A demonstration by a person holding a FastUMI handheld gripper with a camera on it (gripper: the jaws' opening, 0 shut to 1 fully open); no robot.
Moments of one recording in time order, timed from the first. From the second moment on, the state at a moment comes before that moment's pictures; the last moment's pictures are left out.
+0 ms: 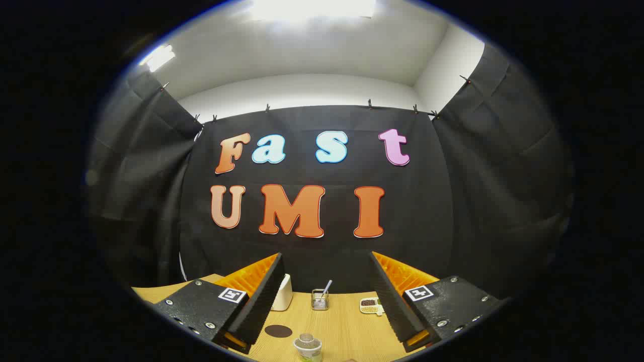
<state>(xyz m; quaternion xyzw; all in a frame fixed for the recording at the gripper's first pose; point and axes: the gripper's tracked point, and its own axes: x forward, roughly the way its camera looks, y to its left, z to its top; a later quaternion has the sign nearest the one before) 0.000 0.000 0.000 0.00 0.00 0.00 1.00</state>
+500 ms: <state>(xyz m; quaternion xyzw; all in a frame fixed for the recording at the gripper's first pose) 0.004 0.017 -0.009 -0.01 0.00 0.02 1.00</state>
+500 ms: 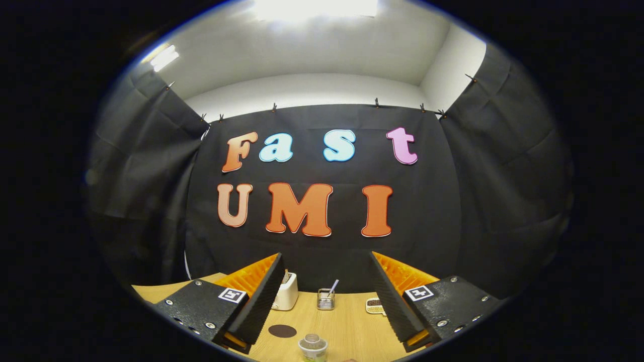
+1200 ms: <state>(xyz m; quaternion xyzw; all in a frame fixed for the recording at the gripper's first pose) 0.008 0.031 -0.038 0.02 0.02 0.04 1.00</state>
